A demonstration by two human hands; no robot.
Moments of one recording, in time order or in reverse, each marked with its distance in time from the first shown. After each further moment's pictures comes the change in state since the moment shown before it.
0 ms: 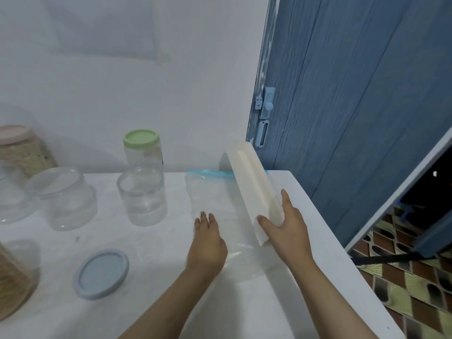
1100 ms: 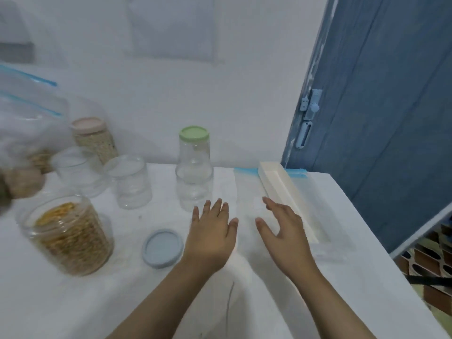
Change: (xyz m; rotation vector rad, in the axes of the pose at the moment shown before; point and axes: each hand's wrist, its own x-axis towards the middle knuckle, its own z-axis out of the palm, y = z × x) left_hand -0.068 -0.040 -0.096 0.224 0.112 0.032; right_hand -0.068 -0.070 0.056 -0.084 -0.144 -0.265
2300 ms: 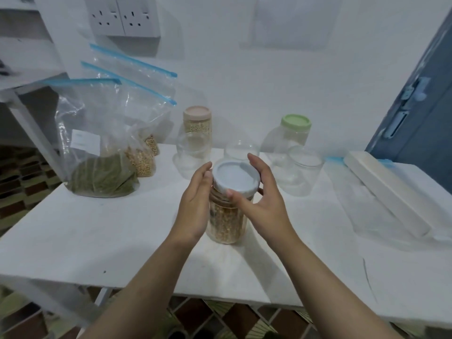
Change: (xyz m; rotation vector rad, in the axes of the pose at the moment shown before) left_hand -0.083 -0.266 -0.118 -1.183 0.324 -0.075; right_hand -0.048 -0.231 0.208 0.525 -0.084 -0.226
